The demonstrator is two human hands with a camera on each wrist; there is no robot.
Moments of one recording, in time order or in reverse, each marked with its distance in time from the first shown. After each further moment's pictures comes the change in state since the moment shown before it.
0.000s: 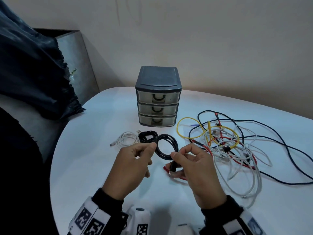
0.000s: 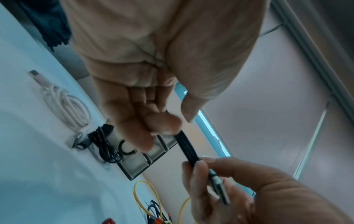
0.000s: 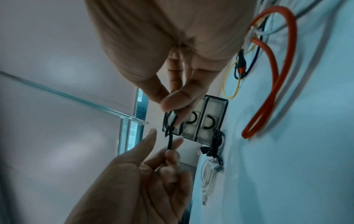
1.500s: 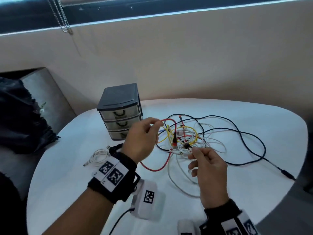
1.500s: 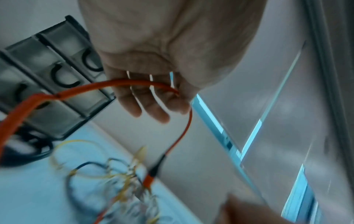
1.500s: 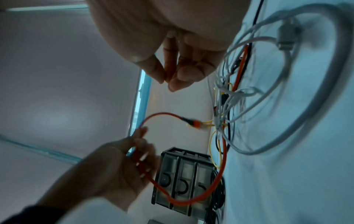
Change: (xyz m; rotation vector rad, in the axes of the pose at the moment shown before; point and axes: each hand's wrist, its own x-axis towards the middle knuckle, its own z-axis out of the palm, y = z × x) left_hand 0.029 0.083 0.112 0.214 -0.165 0.349; right_hand -0.012 -0.004 -0.112 0.216 0.453 -0.213
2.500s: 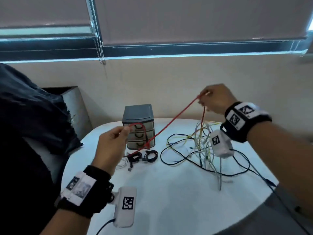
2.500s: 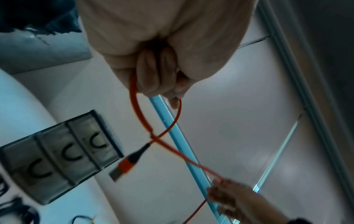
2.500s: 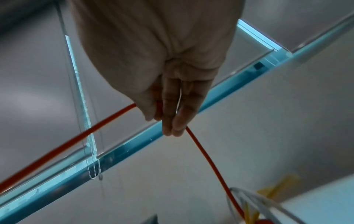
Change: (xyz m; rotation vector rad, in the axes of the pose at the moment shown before) left_hand -0.084 0.046 -0.125 -0.292 0.329 -0.061; right_hand 0.065 -0.211 0.063 -1.030 -0.308 -0.645
